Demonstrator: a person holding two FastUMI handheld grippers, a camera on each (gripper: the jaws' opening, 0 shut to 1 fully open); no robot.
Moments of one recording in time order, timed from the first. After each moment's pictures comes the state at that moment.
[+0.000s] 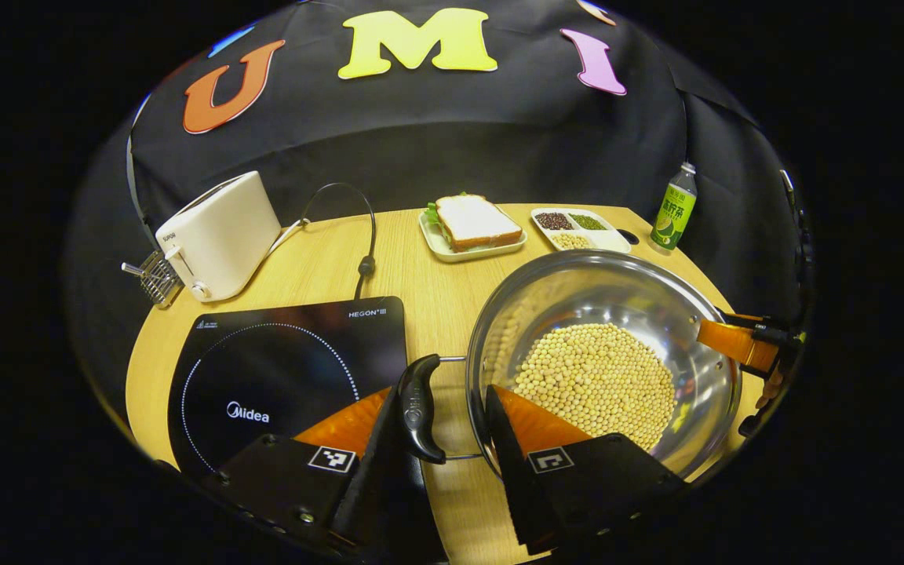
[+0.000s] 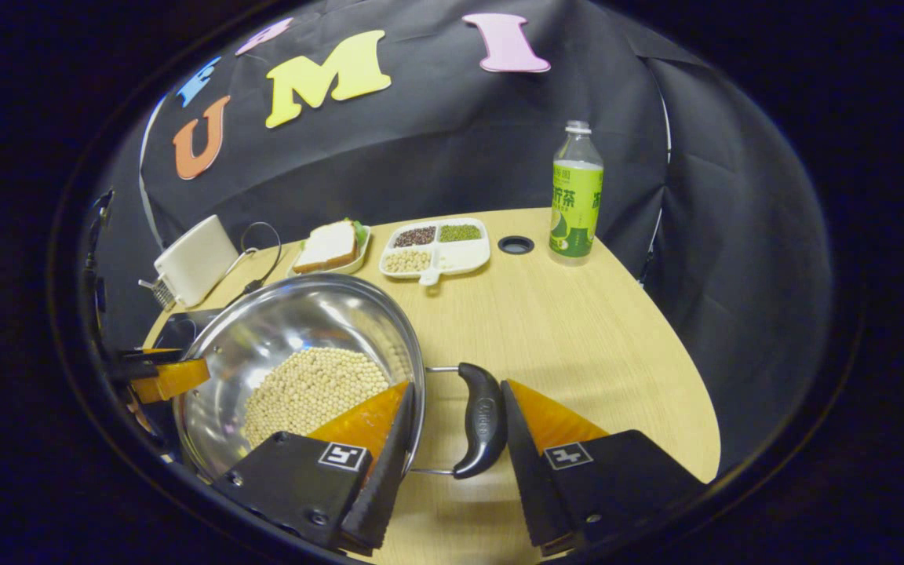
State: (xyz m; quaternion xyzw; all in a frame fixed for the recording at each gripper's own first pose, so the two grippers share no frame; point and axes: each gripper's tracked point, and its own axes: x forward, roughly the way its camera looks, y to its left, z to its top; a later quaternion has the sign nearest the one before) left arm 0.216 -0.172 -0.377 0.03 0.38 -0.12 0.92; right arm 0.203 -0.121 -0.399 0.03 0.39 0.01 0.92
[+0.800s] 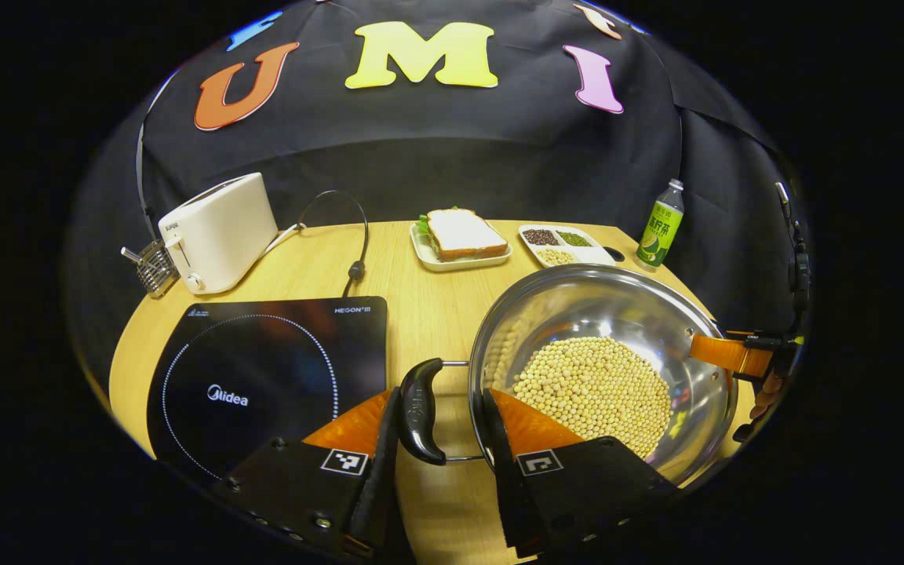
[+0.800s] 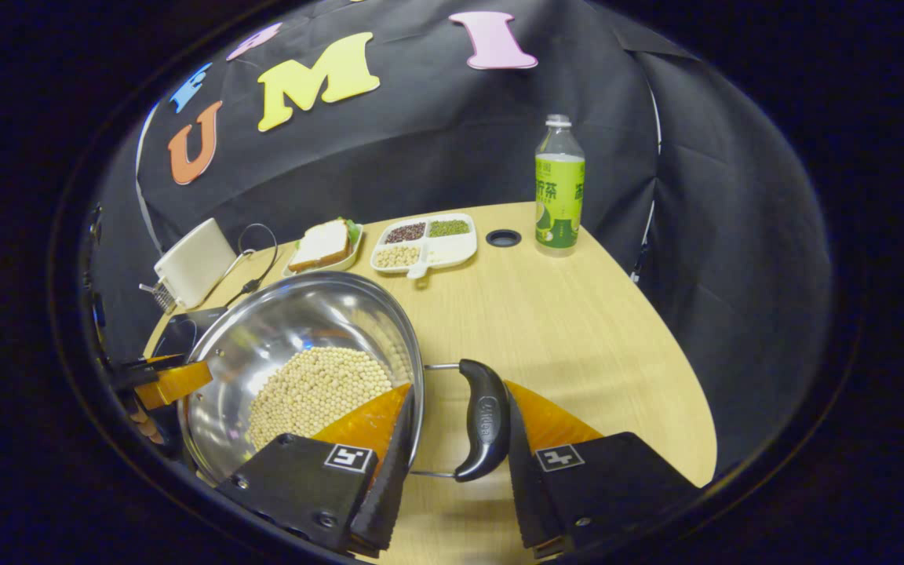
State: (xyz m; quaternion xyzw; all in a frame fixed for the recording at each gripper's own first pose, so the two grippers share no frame) left arm 0.201 -0.192 -0.372 -0.01 0.35 -0.13 0.93; right arm 0.185 -0.141 -0.389 0.04 0.39 -0.01 0.92
